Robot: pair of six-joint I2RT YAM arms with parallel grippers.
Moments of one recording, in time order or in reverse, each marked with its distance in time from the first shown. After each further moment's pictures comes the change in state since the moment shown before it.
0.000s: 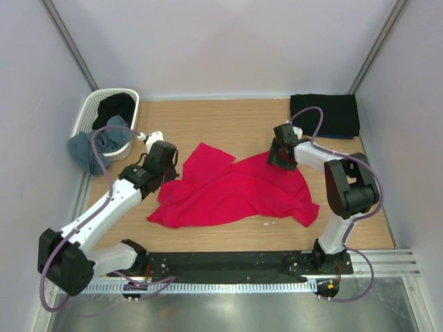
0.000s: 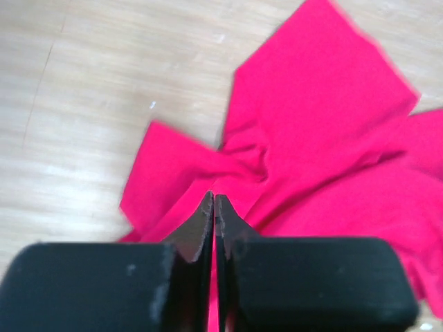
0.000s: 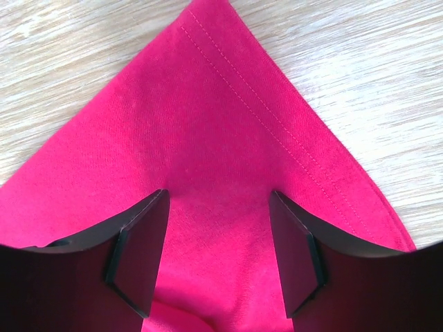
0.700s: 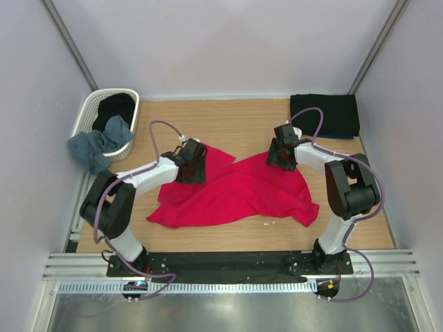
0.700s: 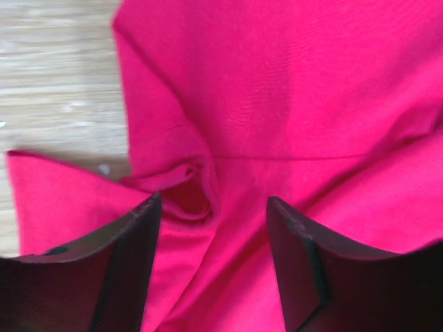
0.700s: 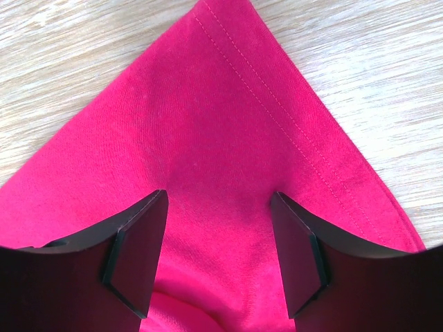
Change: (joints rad) left arm -0.051 0.414 0.054 0.129 0.189 0.116; right arm -0.001 -0.010 -0.012 0.013 -0.046 -0.003
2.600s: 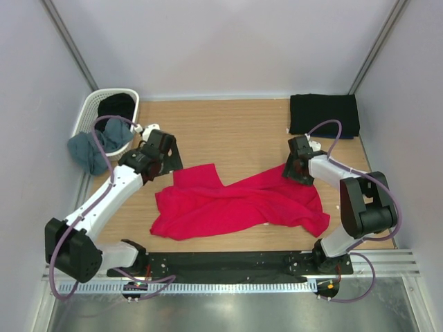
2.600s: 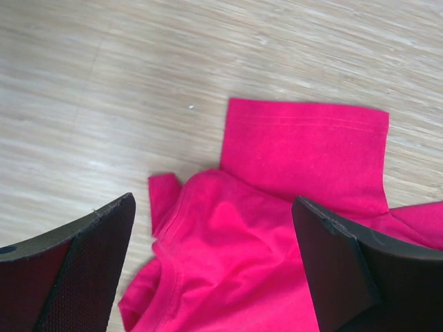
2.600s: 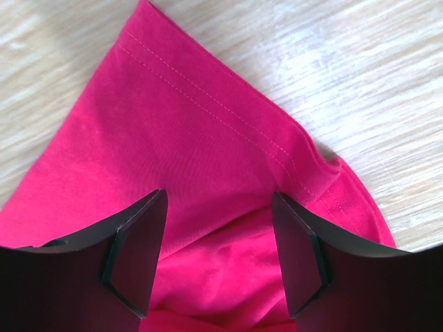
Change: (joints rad) left arm 0.129 -0.364 0.060 -0.315 -0.203 -0.107; right arm -0.077 -0.203 -0.211 -0.095 0.122 0.034
